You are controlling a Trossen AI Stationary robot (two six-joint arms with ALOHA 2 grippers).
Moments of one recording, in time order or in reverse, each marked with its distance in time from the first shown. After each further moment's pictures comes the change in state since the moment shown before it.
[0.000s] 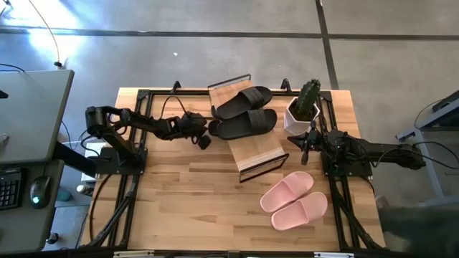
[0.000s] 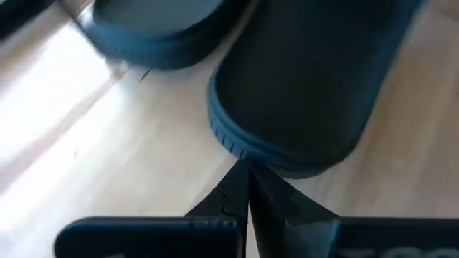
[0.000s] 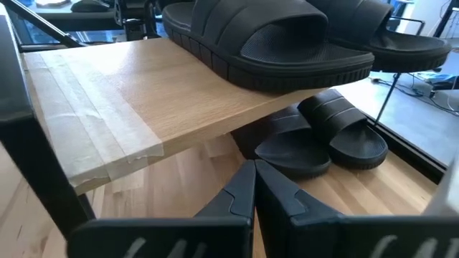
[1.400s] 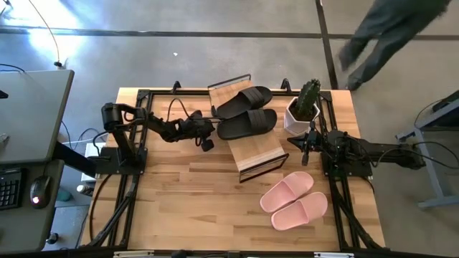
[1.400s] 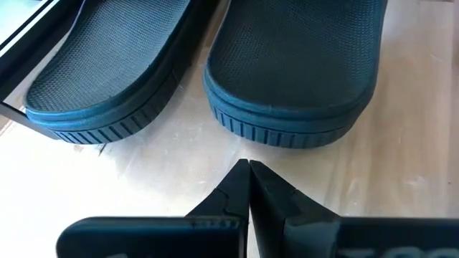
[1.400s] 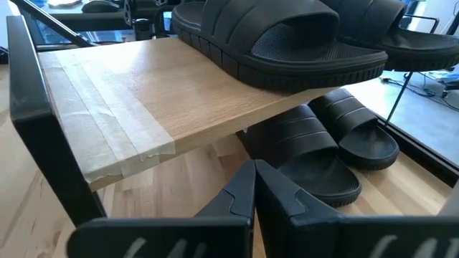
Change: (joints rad) left arm 0.000 0.173 0.000 0.290 0.032 0.263; right arm 0.000 0.000 0.000 -0.002 -0.025 0.004
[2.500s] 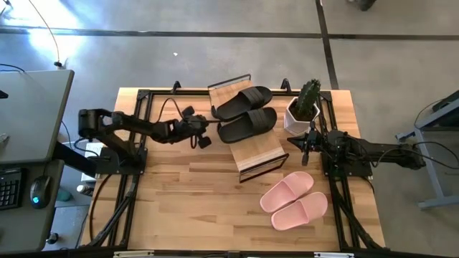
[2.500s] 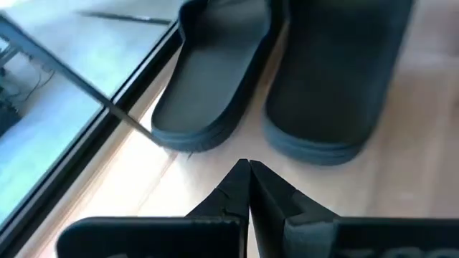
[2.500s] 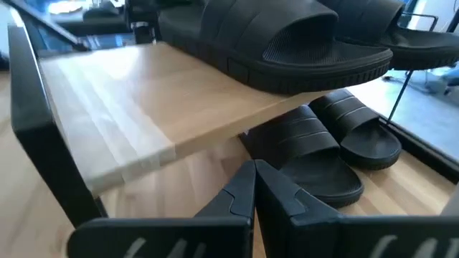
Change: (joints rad) left arm -0.103 -0.277 0.000 -0.247 -0.272 -0.040; right arm 0.000 0.000 0.000 0.013 -0.001 0.032
